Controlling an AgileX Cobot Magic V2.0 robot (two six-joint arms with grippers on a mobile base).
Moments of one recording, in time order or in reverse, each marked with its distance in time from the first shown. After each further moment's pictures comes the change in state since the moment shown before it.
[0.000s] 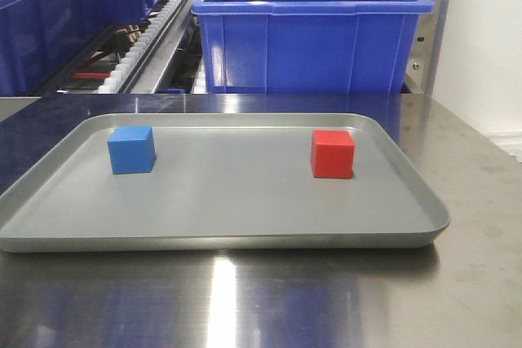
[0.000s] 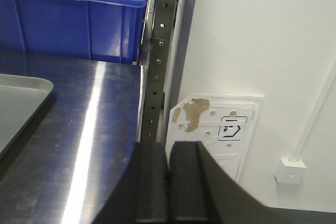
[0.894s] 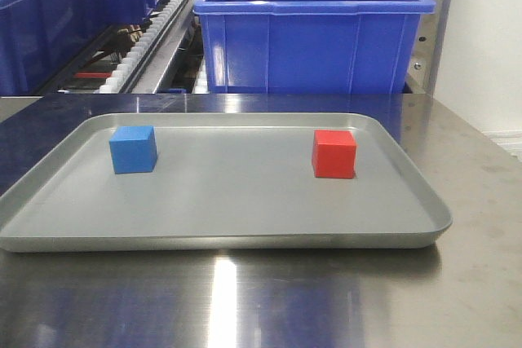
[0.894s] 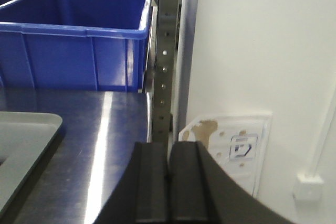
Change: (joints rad) left arm 0.000 0.000 0.000 0.000 0.000 0.000; right arm 0.000 0.045 -0.015 0.017 -0.089 0.071
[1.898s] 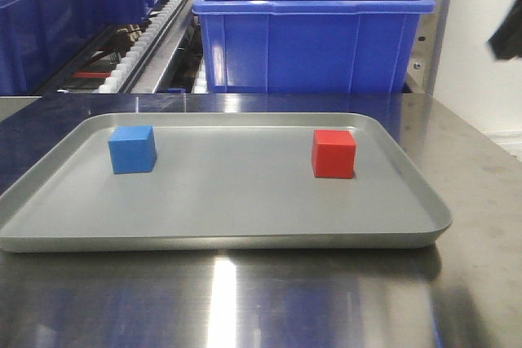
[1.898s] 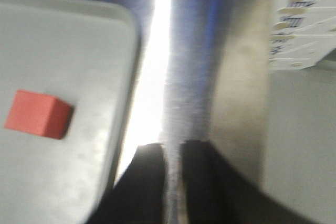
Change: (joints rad) left arm 0.000 0.000 0.000 0.000 0.000 0.000; right arm 0.277 1.274 -0.965 0.082 0.560 0.017
